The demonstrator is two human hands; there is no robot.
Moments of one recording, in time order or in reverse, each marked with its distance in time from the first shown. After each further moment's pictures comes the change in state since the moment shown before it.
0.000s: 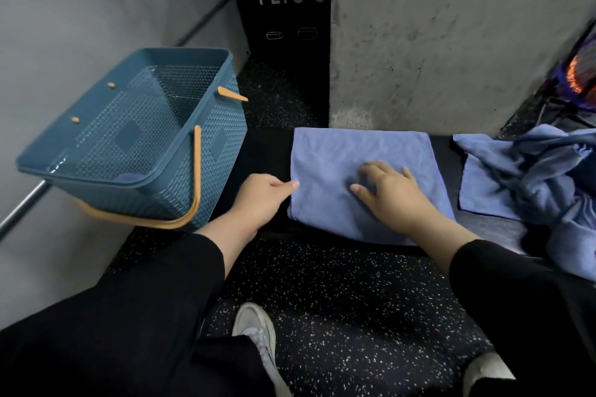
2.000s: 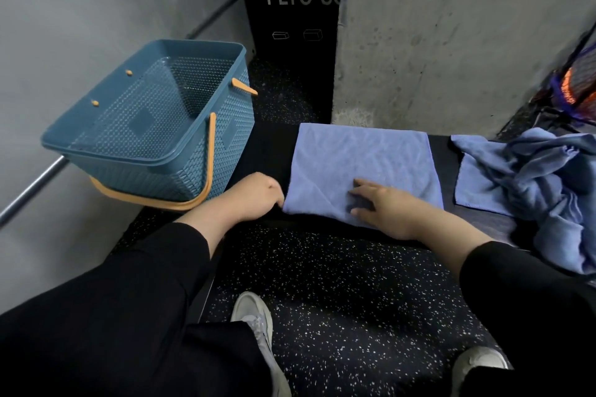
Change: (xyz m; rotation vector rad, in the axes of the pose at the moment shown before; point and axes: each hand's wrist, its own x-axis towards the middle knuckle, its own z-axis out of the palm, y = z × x) left_hand -0.020 -0.001 -0.039 0.270 -0.295 0.075; right_hand -0.032 -0.027 -0.025 -0.051 -0.404 -0.031
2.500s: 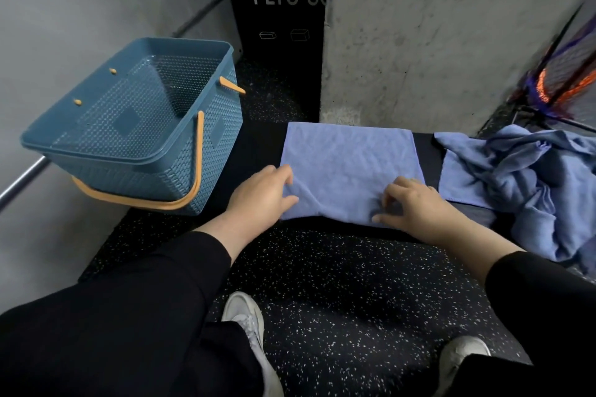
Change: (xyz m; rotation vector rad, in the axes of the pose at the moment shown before) left_hand 0.001 0.007 0.037 0.388 0.279 0.258; right_hand -0.033 0.059 0.006 -0.079 0.282 -0.015
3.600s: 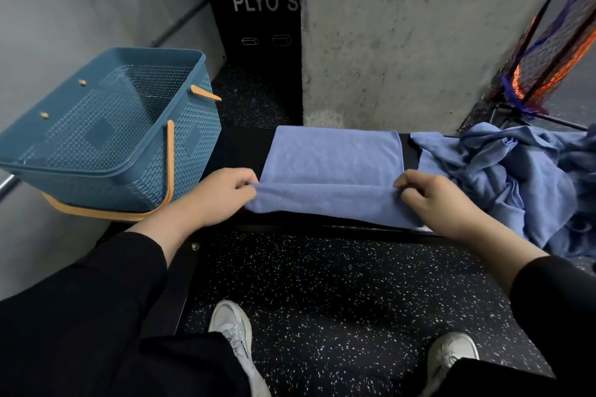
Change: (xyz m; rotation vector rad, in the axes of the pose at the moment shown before) left_hand 0.003 -0.013 -0.038 -0.411 -0.150 0.005; right_hand -0.033 0.022 -0.042 0.379 0.159 0.186
